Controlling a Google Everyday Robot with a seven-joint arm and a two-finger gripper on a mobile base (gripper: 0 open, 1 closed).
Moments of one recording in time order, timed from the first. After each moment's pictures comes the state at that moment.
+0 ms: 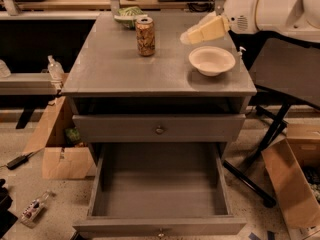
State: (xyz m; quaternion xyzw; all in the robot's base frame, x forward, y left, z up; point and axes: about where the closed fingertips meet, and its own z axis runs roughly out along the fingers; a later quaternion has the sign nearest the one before) arm 0.678 -0.119 1.032 -0.45 0.65 0.12 0.60
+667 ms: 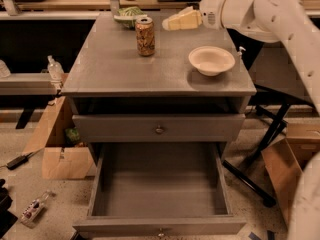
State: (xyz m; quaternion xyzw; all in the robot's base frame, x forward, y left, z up) arm 0.799 -0.086 1.004 -0.39 0.64 0.18 0.63
